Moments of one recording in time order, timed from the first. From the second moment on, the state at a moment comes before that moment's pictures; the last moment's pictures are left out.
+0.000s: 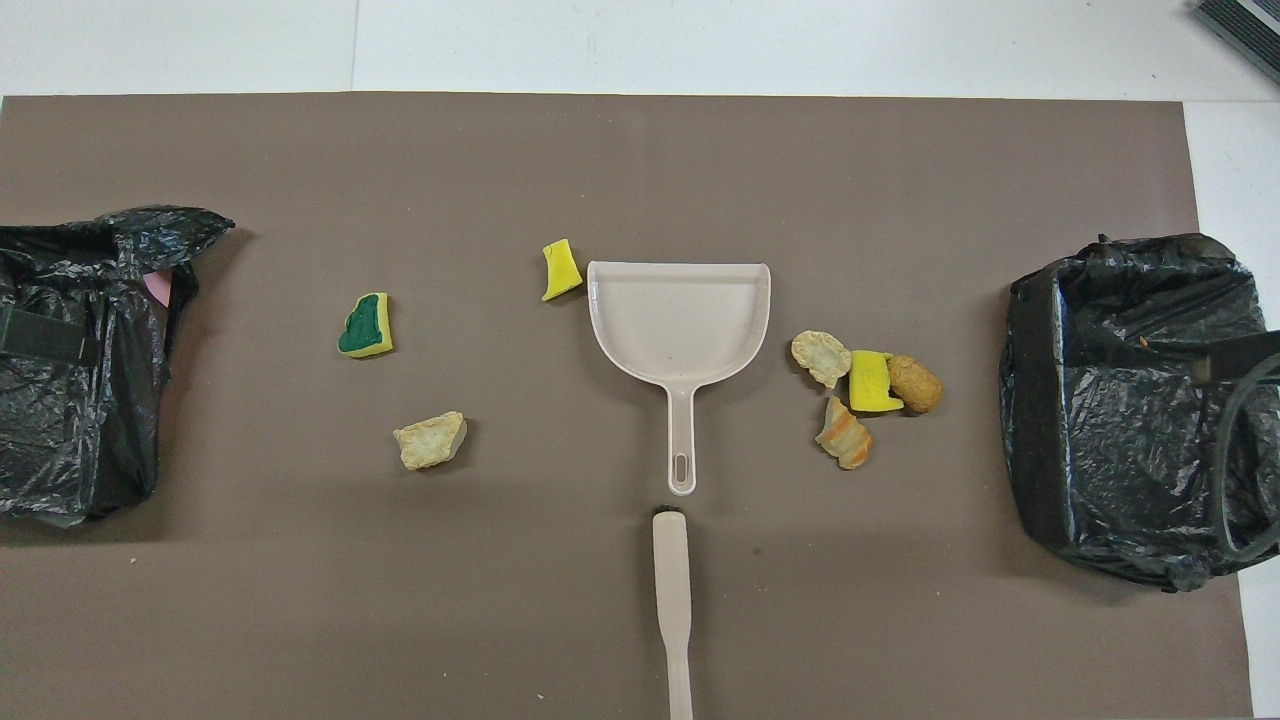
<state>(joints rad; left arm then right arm) -0.05 -0.05 0.08 -1.62 -0.02 1.58 0.18 0.05 -0.12 -0.13 -1.62 -0.03 1.51 0.02</state>
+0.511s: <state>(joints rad) -0.05 -0.05 0.08 -1.62 -0.02 1.58 0.18 0.05 -0.12 -0.13 -1.62 -0.03 1.52 0.02</state>
